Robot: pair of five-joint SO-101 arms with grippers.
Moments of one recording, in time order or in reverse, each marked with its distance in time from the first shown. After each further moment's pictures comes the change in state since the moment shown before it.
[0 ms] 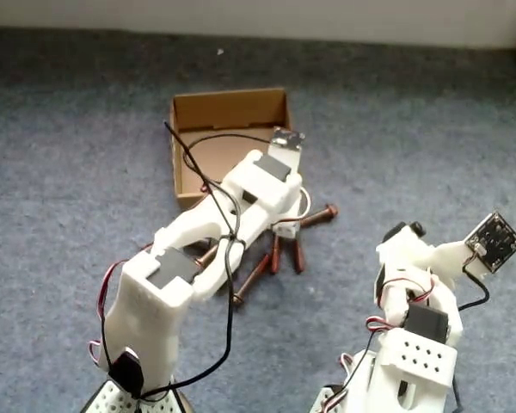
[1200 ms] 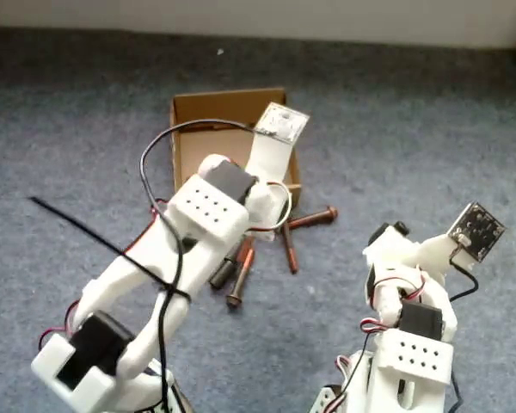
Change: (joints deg) left arm 1.8 -40.9 23.0 -0.4 -12.0; right arm -4.7 0.0 -1.8 3.7 2.6
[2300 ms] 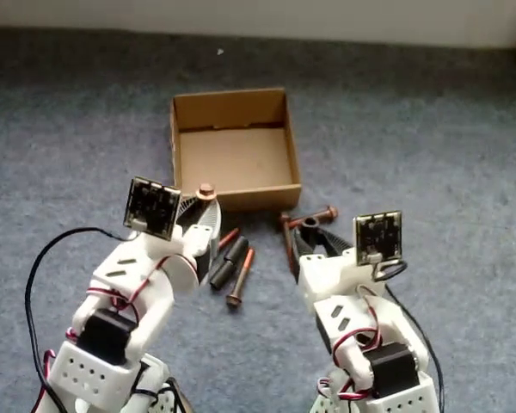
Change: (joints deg) left arm -11.5 -73.1 54.0 -27.2 -4.1; right arm -32.4 -28.2 3.4 9.4 18.2
